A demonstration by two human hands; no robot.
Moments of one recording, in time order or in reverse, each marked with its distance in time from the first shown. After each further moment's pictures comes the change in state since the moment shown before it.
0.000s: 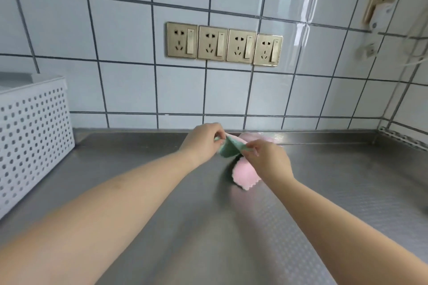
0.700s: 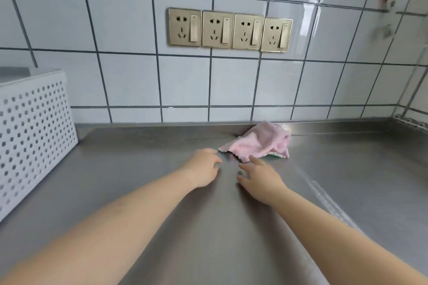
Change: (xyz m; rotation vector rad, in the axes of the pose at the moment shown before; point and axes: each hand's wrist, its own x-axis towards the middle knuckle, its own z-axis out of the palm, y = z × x) left_hand -0.040 -0.047 0.033 0.212 -0.378 -0.096; right_hand -0.023 0.011 0.053 -0.234 -0.332 -0.109
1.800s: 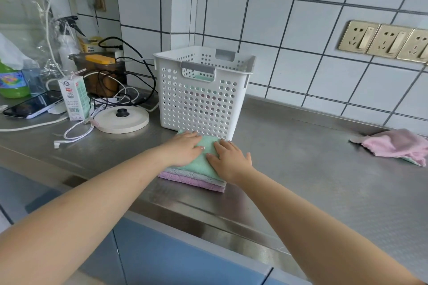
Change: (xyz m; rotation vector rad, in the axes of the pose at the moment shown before) left_hand -0.402 -0.203 -0.136 0.060 -0.012 -0.477; right_hand -0.183 -0.386 0.096 0.035 -0.215 -0.514
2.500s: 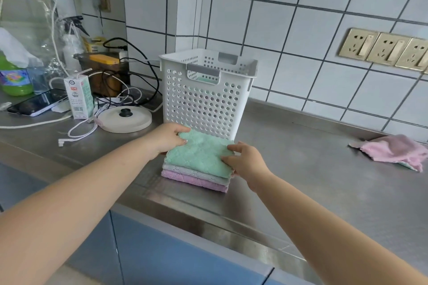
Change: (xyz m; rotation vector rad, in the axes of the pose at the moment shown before) left_hand -0.005 -0.037 -0.019 -0.670 0.145 -0.168; right_hand -0.019 0.006 -0.019 0.762 0.132 0.200
